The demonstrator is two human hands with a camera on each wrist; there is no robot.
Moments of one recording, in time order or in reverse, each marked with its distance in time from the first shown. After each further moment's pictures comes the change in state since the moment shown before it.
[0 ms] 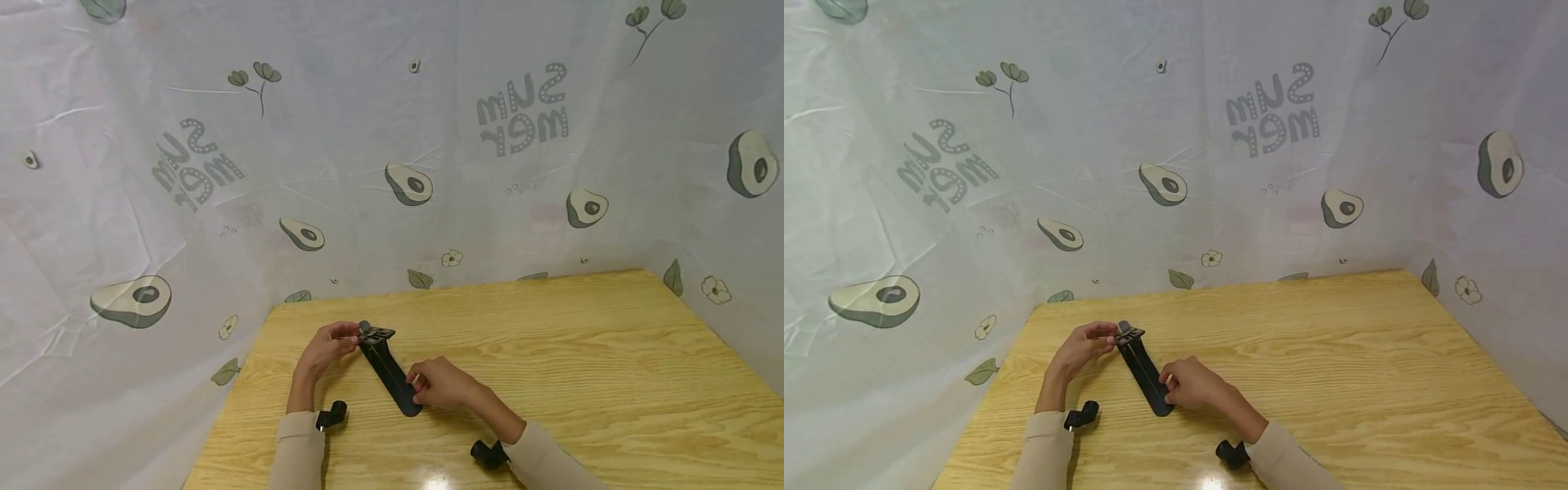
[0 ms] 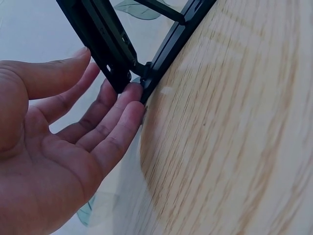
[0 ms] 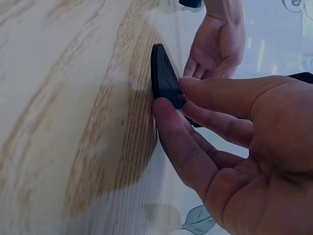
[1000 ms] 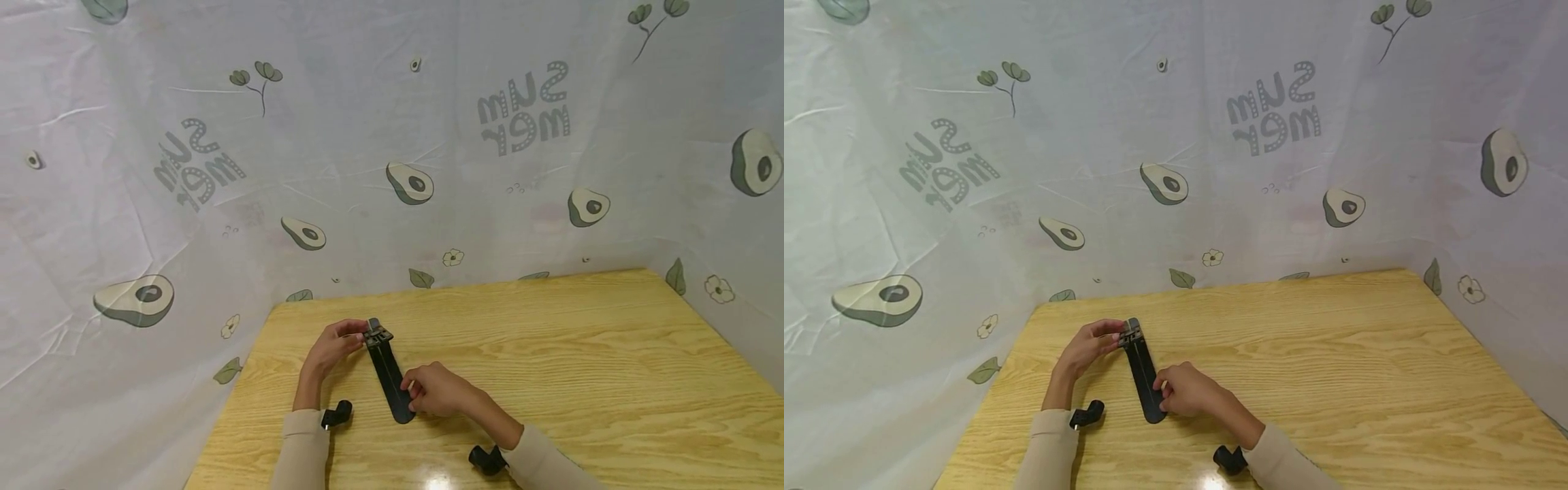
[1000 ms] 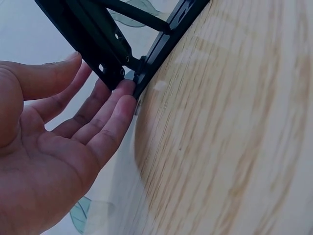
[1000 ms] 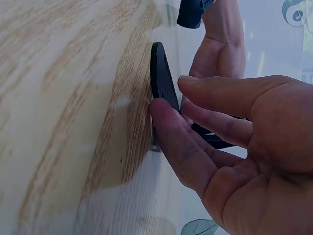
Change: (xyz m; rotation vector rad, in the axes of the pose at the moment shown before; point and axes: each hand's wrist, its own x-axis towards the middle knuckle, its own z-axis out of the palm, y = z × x) left_hand 0.006 -0.003 0.008 -0.019 -0.035 0.035; right_hand 0.001 -0.011 0.008 0.029 -0.051 0.013
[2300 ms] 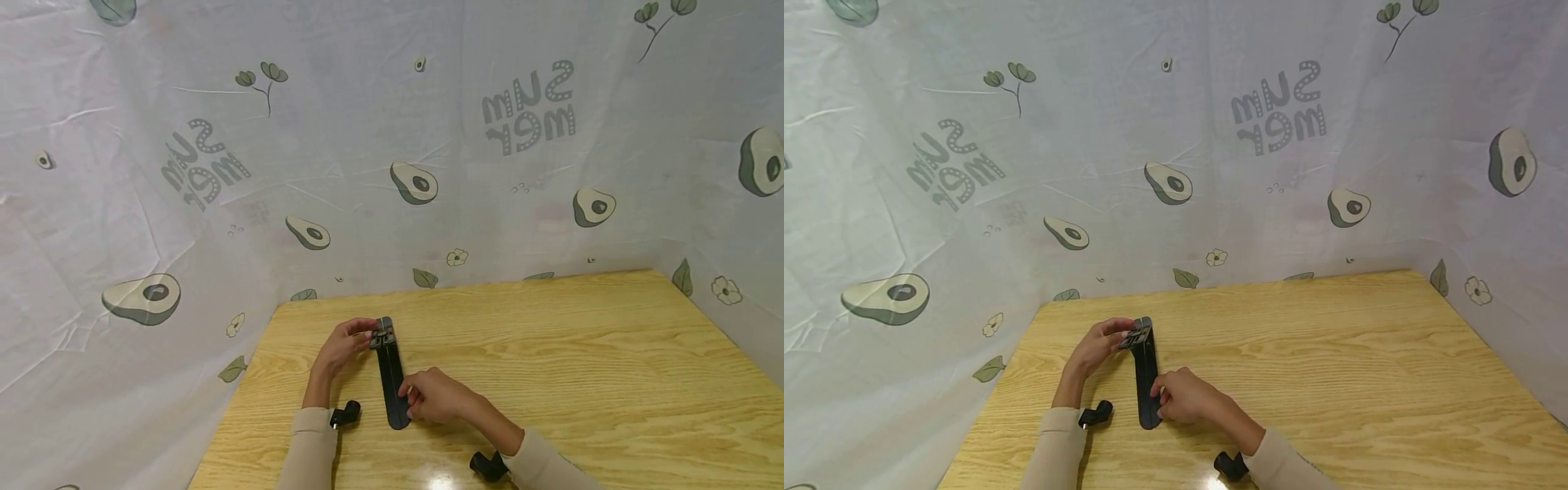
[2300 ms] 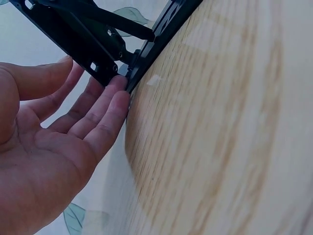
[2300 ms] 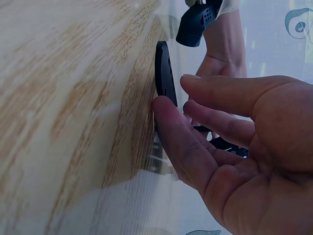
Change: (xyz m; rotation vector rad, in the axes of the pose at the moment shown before) left_hand 0.003 0.002 0.013 0.014 0.019 0.015; right_hand 0.002 -0.008 0.011 0.030 -0.033 0.016
